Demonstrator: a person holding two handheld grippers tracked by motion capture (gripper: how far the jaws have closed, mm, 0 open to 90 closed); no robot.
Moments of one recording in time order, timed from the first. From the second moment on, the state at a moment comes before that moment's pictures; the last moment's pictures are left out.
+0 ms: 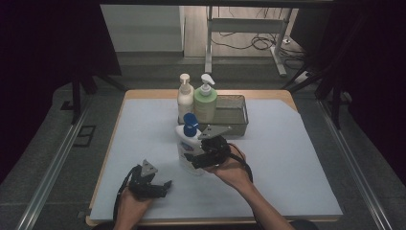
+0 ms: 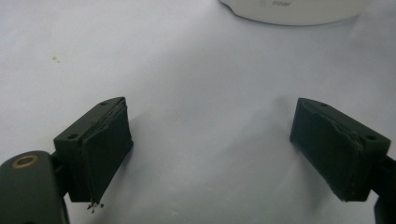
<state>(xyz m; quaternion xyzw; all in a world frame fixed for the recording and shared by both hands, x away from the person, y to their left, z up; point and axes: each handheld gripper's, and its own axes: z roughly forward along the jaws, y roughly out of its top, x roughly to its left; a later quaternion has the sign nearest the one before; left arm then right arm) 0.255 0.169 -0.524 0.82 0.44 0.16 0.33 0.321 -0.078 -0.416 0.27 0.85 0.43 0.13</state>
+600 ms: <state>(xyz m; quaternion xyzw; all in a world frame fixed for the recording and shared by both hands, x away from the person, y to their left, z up) 0.255 0.169 -0.524 0.82 0.44 0.16 0.33 0.327 -0.063 -0.418 0.27 0.85 0.43 0.14</state>
